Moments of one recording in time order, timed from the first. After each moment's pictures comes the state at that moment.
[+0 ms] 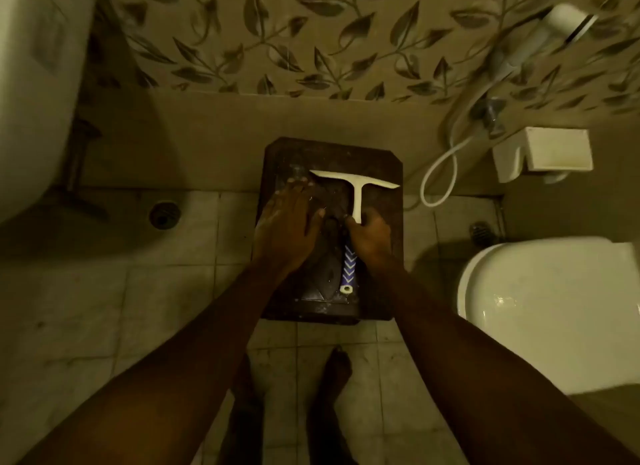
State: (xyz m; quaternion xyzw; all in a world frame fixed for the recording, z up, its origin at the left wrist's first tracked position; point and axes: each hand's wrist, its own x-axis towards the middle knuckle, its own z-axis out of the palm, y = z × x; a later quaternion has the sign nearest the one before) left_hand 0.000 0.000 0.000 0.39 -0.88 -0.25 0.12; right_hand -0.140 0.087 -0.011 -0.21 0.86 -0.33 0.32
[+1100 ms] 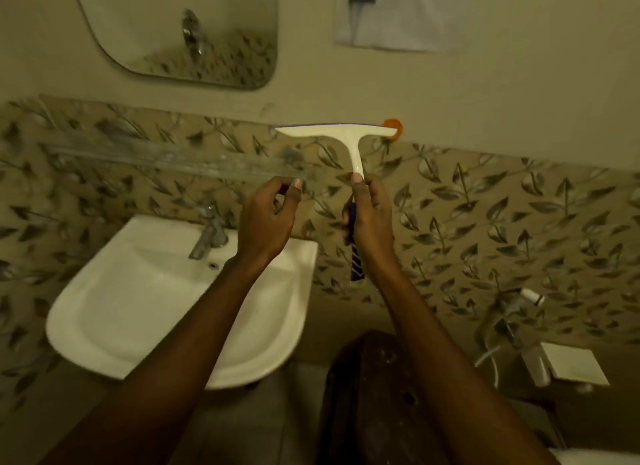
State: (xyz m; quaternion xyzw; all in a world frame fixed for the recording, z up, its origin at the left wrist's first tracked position) left_hand 0.212 -0.185 0.458 0.35 -0.72 -0.26 0.54; right_hand 0.082 -0.096 0.486 -0.42 0.53 -0.70 0.23
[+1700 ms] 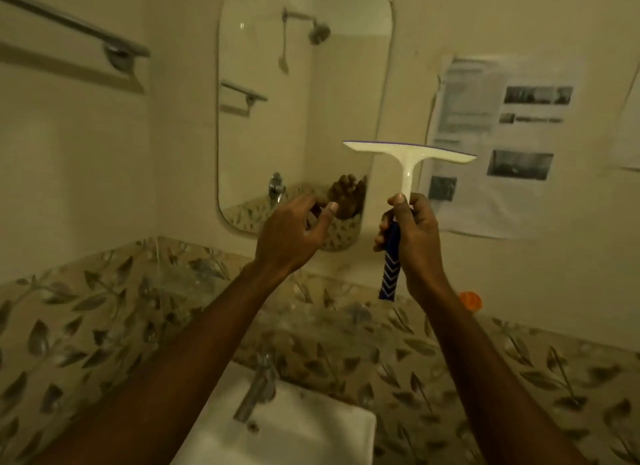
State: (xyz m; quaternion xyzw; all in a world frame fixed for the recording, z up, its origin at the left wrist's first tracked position) left_hand 0.277 -0.312 0.643 0.29 -0.75 0.01 0.59; right_hand 0.110 -0.228 0.658 -0.56 0.38 -0.72 0.17
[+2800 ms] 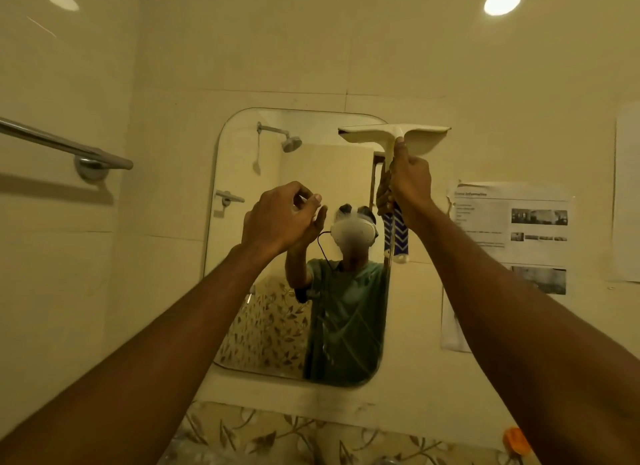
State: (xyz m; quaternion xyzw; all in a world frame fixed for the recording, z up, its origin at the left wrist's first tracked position) left_hand 0.320 -0.438 0.829 0.28 -0.75 0.00 0.60; right_hand 0.131 -0.379 0.899 -0.48 0.46 -0.74 -0.03
